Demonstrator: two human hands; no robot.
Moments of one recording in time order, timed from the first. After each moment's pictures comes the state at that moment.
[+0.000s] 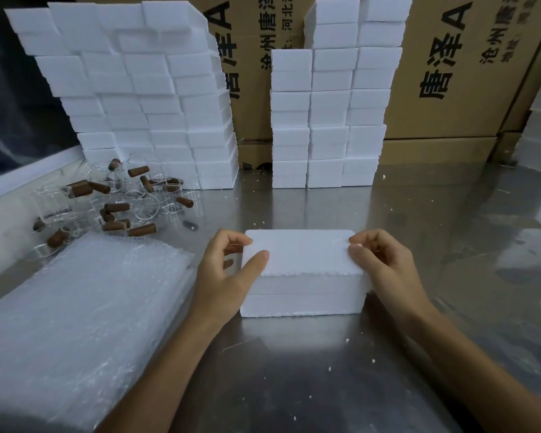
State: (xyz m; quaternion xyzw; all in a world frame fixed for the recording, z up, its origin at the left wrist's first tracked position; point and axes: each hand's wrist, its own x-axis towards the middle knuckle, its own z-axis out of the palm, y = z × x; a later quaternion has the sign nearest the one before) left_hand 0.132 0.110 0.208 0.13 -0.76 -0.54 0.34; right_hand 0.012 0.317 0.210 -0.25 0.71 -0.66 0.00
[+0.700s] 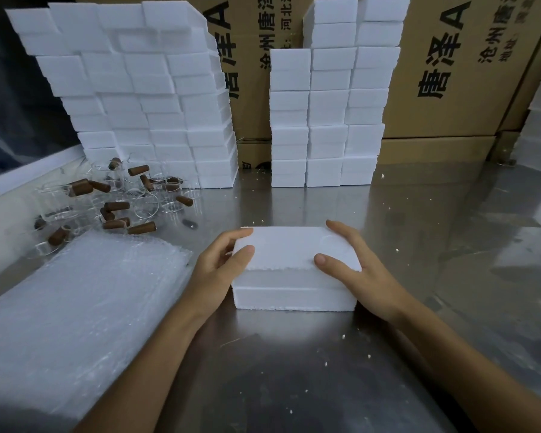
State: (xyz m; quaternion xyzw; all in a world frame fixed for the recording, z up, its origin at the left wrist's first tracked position) left_hand 0.131 0.091 0.202 0.07 -0.72 -0.64 0.25; right_hand 0.017 0.311 0.212 -0.34 0.76 -0.54 0.09
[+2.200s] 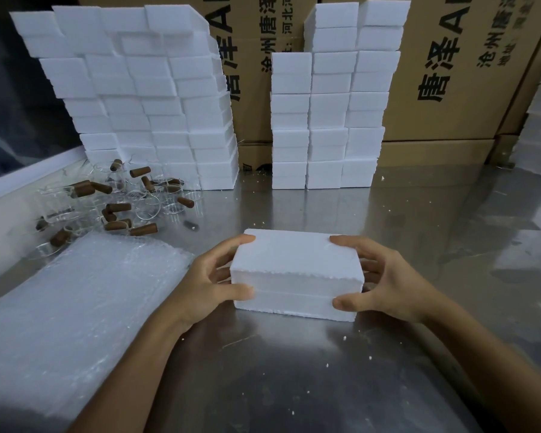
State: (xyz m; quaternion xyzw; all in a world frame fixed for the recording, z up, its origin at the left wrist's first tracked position) left_hand 0.147 0.071 0.202 0.05 -0.77 -0.62 0.15; right_hand -0.012 0.340 0.209 -0.41 0.75 -0.50 0.15
